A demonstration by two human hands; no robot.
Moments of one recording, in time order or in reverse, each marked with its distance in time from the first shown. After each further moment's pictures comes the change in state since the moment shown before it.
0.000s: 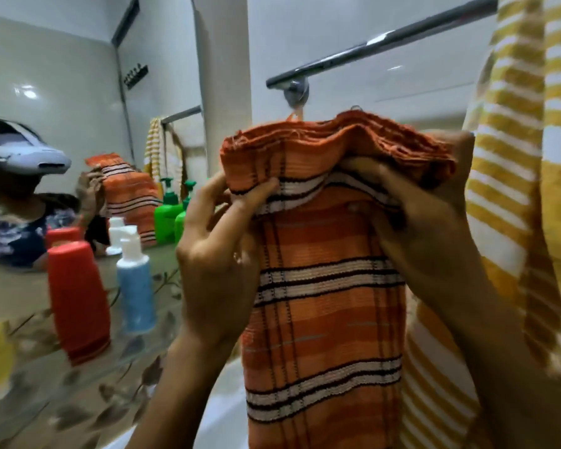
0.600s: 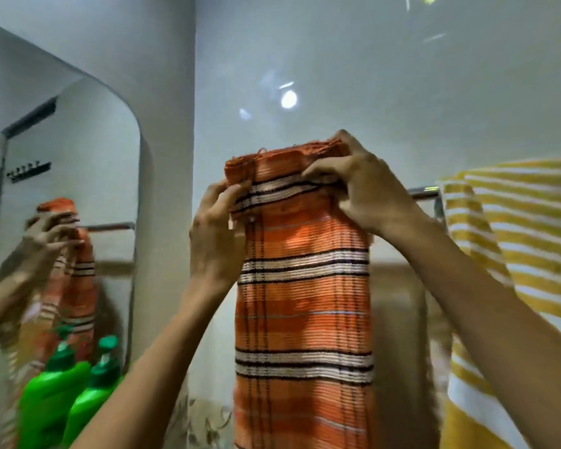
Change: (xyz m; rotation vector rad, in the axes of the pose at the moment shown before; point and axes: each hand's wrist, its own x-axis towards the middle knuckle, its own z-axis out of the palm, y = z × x) left_hand 0.161 -0.114 0.153 -0.362 -0.048 -0.120; right_hand 0.211 0.025 -0.030 -0.621 0.024 0.033
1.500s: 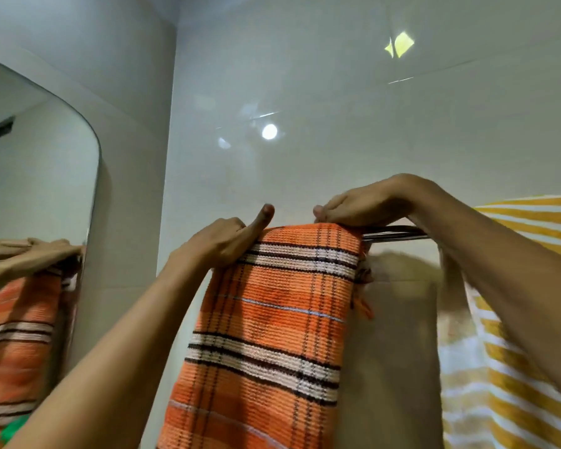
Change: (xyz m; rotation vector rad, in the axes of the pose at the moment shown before) left_hand 0.081 -0.045 0.062 0.168 -0.819 -0.176; right_hand 0.067 0.053 0.001 0.106 -0.931 0.298
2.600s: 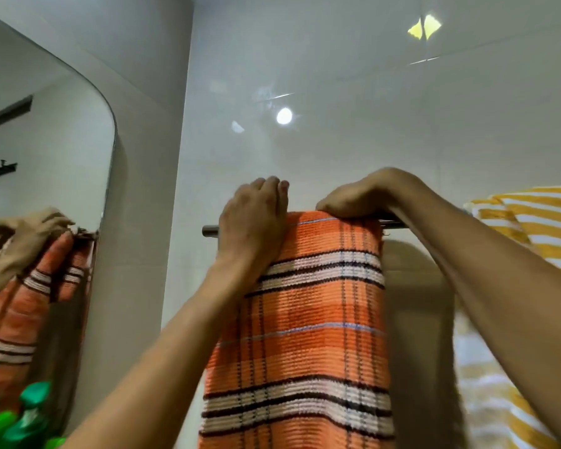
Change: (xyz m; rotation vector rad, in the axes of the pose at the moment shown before) left_hand -0.031 0.040 0.027 0.071 0.711 0.151; right_hand 0.040 -0.007 0.014 0.000 0.023 0.212
